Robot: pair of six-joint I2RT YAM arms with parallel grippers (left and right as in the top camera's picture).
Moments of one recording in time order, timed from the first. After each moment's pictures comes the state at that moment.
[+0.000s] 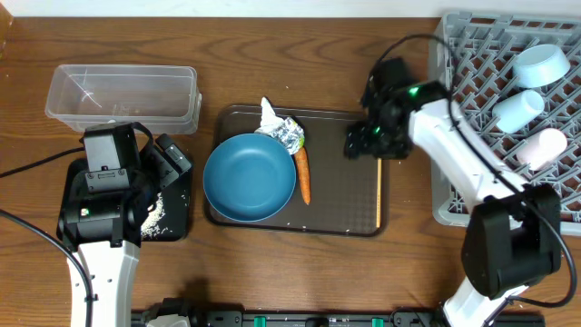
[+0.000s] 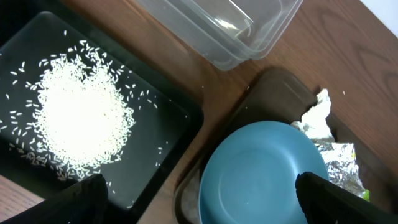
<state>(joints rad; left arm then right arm) 0.11 1.05 1.03 -0.92 -0.03 -0.56 0.34 1.86 1.42 -0.99 -0.21 0.30</state>
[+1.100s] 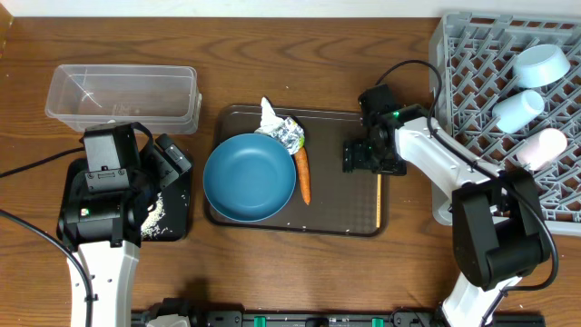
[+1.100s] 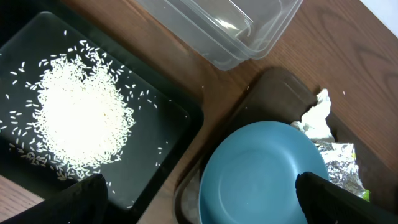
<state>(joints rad) 0.11 1.05 1.03 -0.92 -0.03 -0.56 0.36 1.92 1.27 -0.80 -0.10 0.42</state>
